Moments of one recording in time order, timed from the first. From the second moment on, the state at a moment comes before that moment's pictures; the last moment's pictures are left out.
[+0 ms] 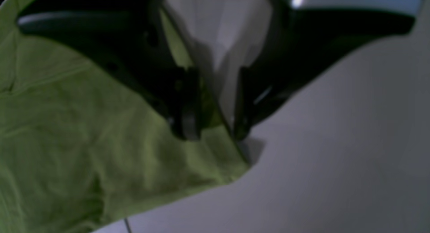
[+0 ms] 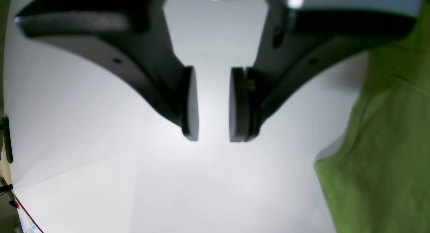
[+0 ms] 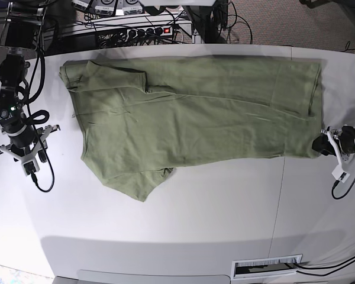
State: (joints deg) left arm -29.9 -46.4 38.8 39.5 -55.8 -43.5 28.8; right arm 1.4 34.1 15.0 89.7 6.0 29.0 -37.0
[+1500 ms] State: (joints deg) left arm -28.3 -50.4 25.3 40.3 -75.9 -43.5 46.2; right arm 1.8 34.1 15.0 92.1 3.9 29.0 -36.8
